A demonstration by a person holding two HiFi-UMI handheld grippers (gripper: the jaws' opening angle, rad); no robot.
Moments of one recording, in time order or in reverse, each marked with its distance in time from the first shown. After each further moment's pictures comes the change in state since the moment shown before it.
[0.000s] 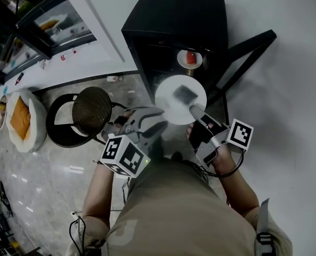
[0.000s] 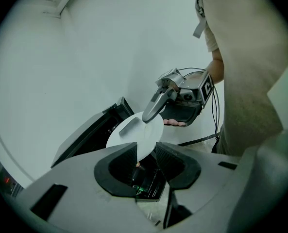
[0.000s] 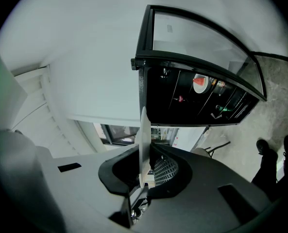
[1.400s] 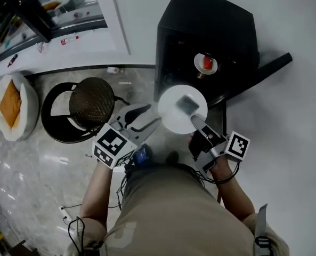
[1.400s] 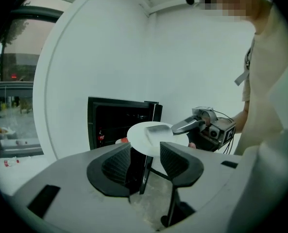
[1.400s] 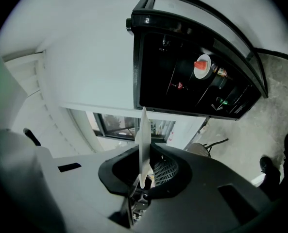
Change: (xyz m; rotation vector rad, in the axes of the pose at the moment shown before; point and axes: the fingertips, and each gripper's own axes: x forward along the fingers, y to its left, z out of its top) left arm -0.057 0.055 -0.113 -0.708 -0.237 0.058; right arm 0.066 -0.017 -0.062 -0.059 0.049 -0.047
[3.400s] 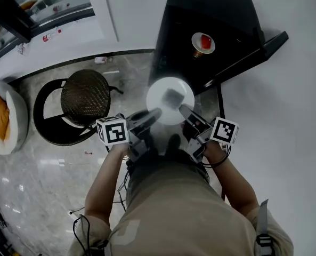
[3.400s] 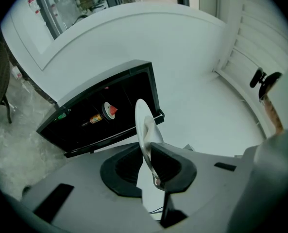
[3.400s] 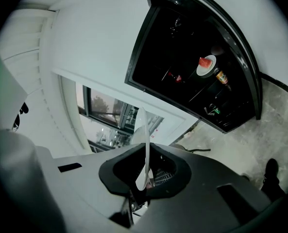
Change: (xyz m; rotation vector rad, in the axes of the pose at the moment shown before) left arm -0.009 0.018 -0.104 -0.967 -0.117 -0.386; right arm 0.049 -0.046 -0.072 -0.265 0.041 -0.199
